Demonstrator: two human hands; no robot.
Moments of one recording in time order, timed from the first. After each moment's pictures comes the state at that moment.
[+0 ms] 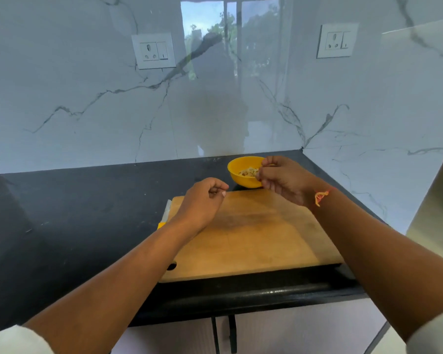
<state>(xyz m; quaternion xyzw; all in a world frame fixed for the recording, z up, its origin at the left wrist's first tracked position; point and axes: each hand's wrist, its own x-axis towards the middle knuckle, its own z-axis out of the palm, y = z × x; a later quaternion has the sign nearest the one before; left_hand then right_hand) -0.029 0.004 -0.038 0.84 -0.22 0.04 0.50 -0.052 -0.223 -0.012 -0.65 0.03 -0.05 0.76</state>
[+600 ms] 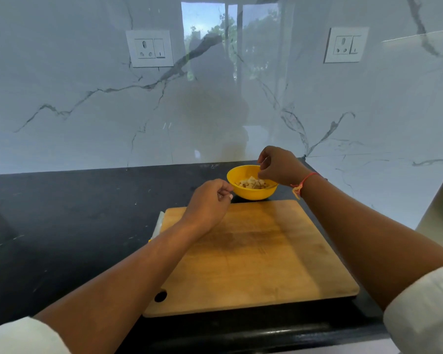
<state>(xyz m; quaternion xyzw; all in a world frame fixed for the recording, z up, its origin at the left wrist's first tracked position) 0.007 -0.025 -0.034 0.87 -0.26 0.09 0.41 0.031 -0.250 0.008 -0.95 0.05 -0.16 0.27</state>
